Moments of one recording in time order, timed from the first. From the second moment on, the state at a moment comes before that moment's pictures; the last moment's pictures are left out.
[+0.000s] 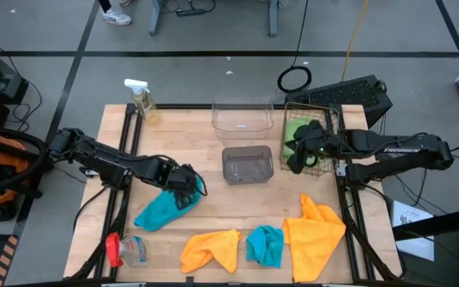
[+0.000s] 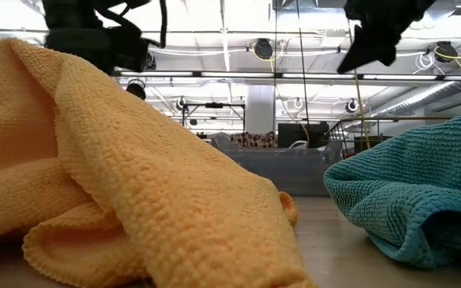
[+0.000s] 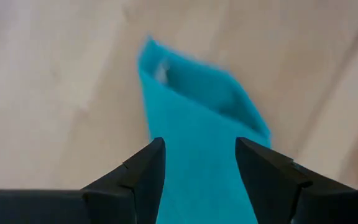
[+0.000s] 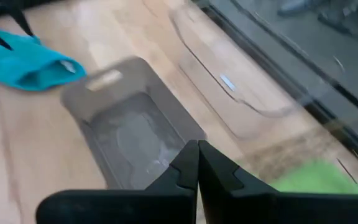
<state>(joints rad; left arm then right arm) -0.23 1.40 0.93 -0.85 -0.12 -0.67 -0.04 0.96 0.90 -0.67 0.38 0.35</state>
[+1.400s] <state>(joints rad) -0.44 1.41 0.61 -0.58 -0.18 -1.01 0.08 1.19 0.90 -0.45 0.39 0.29</state>
